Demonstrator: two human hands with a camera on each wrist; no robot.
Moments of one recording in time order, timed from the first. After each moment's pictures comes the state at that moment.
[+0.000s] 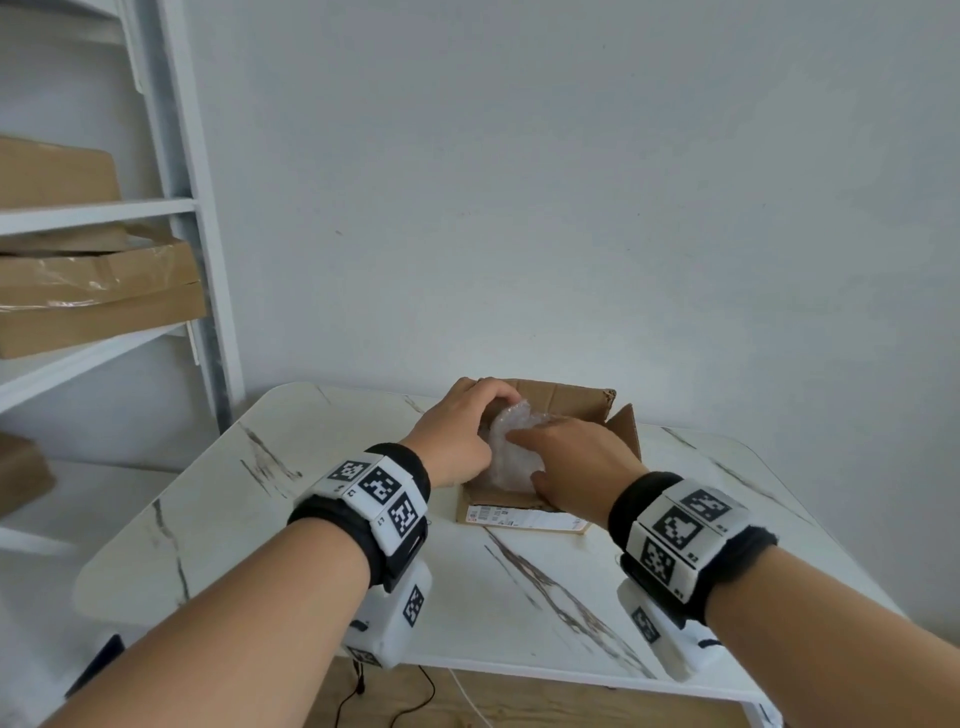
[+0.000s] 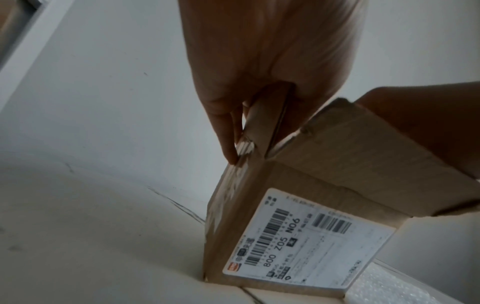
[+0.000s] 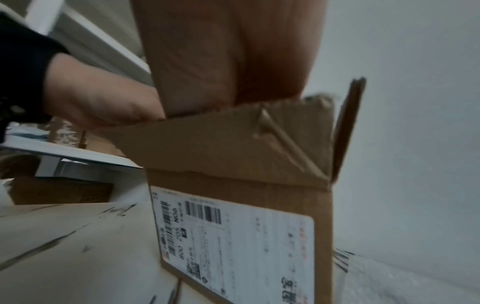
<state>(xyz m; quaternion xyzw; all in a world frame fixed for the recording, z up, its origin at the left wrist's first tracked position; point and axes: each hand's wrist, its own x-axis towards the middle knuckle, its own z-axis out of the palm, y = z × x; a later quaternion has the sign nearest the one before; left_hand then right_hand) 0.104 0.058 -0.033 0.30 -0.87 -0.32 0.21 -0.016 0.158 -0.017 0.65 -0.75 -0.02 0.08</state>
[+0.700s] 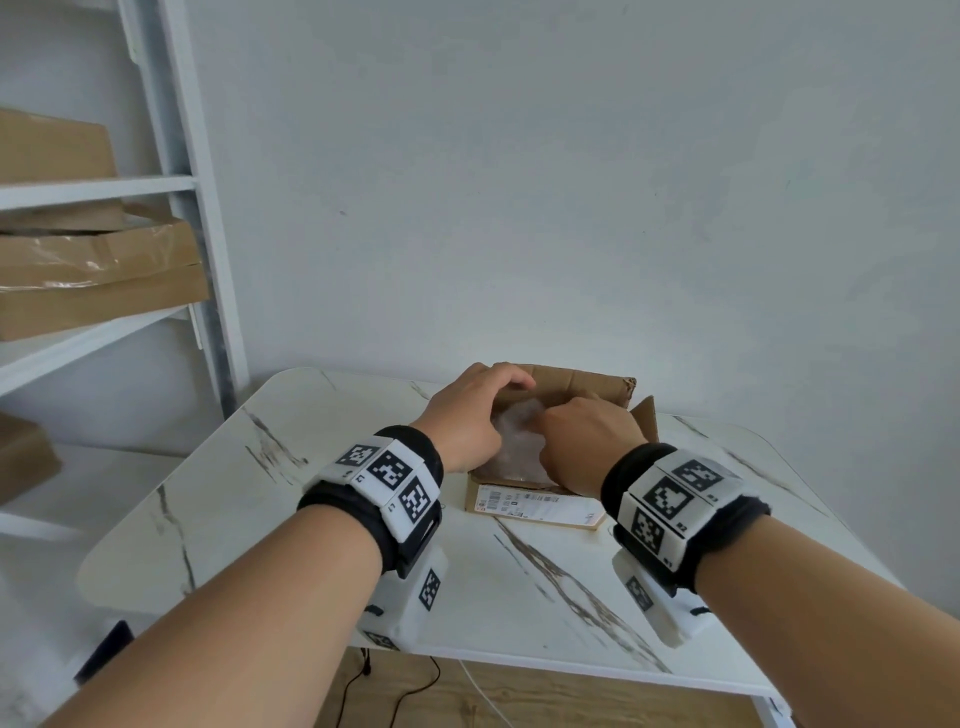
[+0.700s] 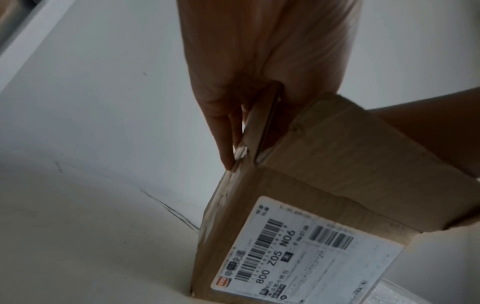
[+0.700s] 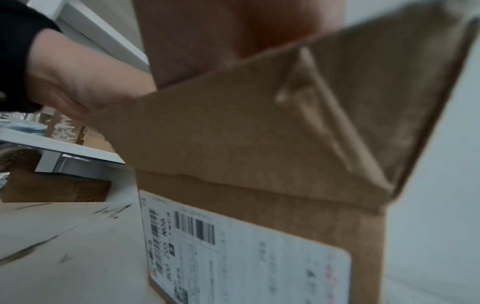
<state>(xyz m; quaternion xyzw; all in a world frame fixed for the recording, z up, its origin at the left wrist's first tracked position) 0.106 0.060 -0.027 0.29 -0.89 -0.30 0.20 -0.014 0.142 -0.018 0.59 -0.80 -0.10 0.09</state>
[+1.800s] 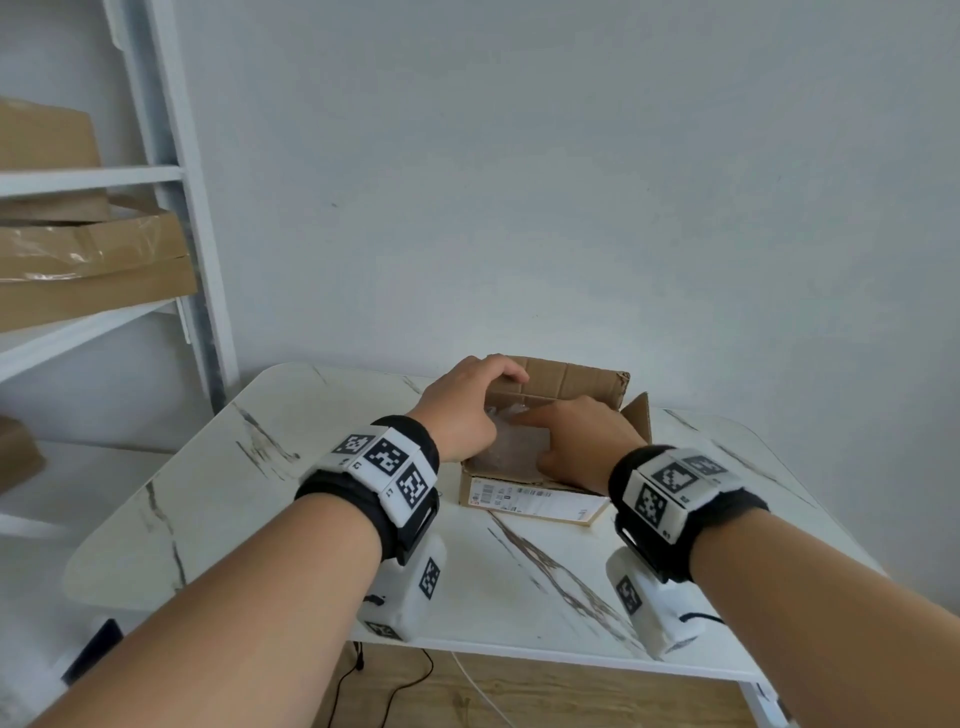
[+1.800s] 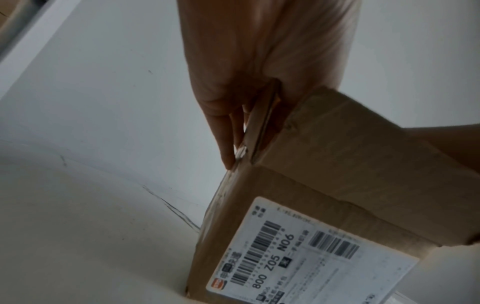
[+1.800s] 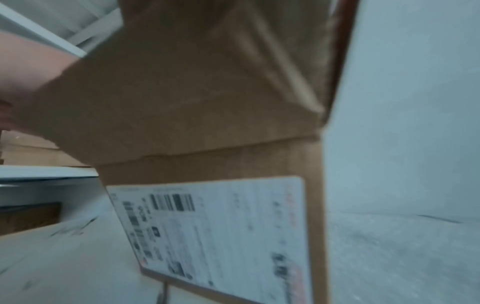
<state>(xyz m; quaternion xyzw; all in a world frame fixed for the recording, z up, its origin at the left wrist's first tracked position) 0.105 0.059 -0.025 0.30 -0.88 -0.30 0.19 -0.018 0.148 -0.019 0.60 -0.80 0.00 0.01</state>
